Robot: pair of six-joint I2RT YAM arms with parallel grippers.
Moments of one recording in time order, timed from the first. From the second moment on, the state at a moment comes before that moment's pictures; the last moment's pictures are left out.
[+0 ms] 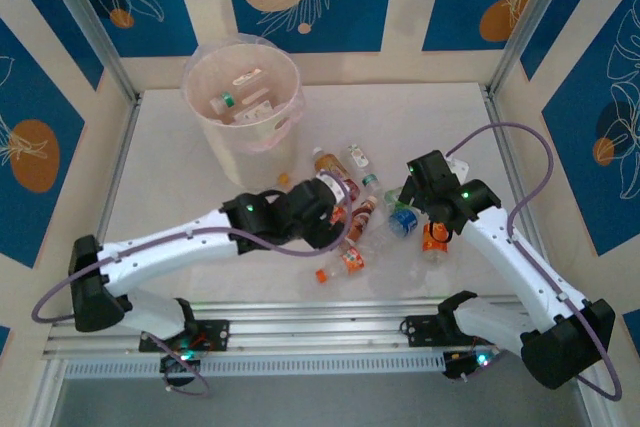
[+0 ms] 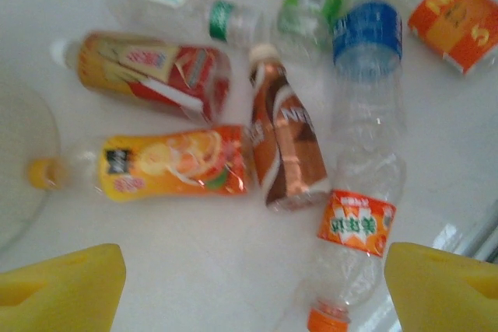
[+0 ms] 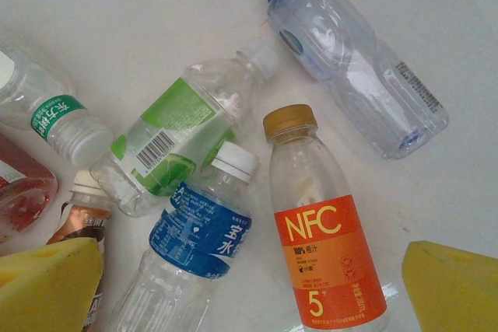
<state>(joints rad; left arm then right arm) -1.16 1.41 1.26 -0.74 -0.31 -0.25 0.44 1.05 0.99 -1.04 0.42 0.80</state>
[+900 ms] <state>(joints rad) -1.26 1.82 1.29 -0.73 -0.27 -0.45 0.31 1.05 0.95 -1.01 0.37 0.73</state>
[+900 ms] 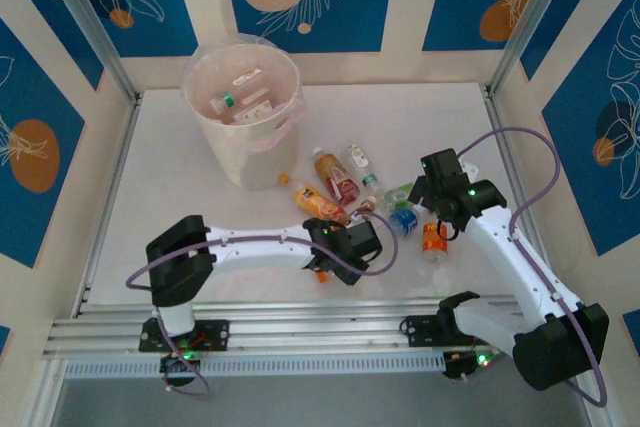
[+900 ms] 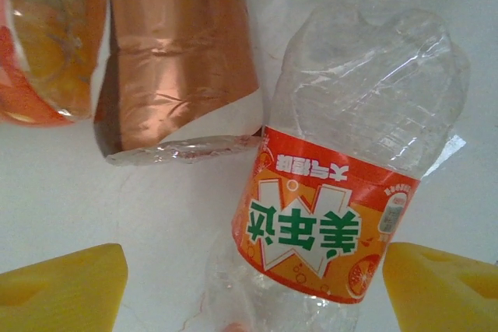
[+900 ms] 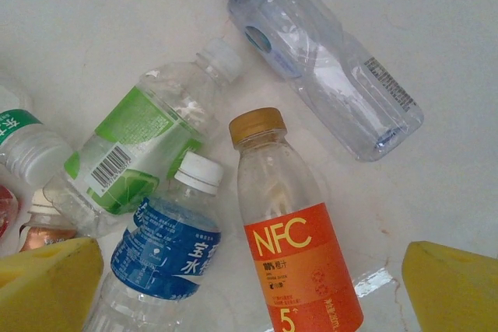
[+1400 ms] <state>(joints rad) -1.26 1.90 1.32 -0.73 -0.26 -0.45 0.30 1.05 0.95 -1.00 0.36 0.73</state>
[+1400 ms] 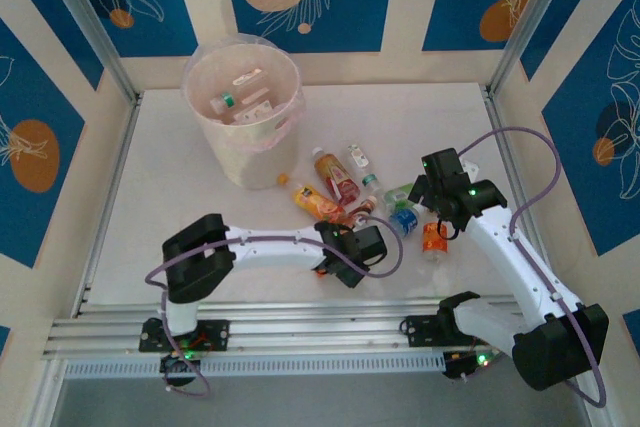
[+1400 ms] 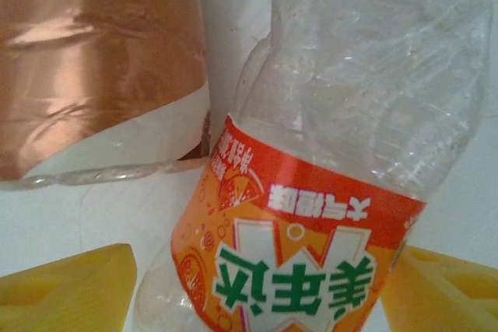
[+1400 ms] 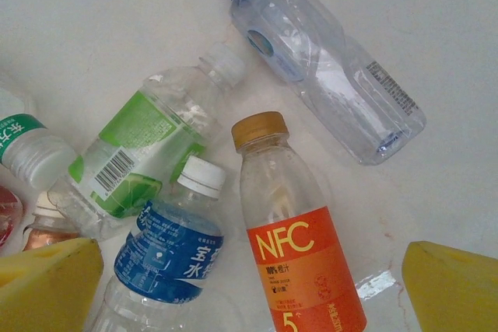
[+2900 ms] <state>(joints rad) -1.29 1.65 1.33 -0.73 -0.29 -0.24 0.30 1.02 0.95 -0.99 0.35 0.73</state>
